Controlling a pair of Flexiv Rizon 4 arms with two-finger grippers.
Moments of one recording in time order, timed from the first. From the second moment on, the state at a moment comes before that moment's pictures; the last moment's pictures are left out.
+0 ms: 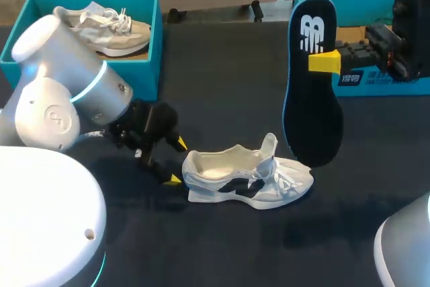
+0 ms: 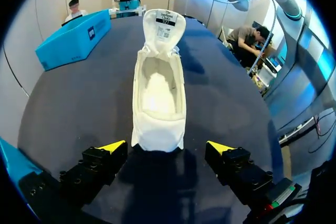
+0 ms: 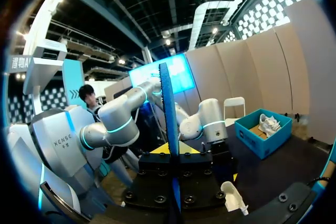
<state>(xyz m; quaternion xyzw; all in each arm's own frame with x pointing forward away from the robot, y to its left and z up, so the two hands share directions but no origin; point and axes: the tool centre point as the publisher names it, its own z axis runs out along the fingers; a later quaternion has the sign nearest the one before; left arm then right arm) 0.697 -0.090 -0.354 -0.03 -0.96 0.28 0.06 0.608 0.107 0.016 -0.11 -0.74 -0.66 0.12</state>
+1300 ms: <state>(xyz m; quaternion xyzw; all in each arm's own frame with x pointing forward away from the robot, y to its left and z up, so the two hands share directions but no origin) 0.694 -0.117 -0.331 -0.03 -1.00 0.05 -0.01 0.608 0.107 0.016 -0.11 -0.74 -0.66 0.12</state>
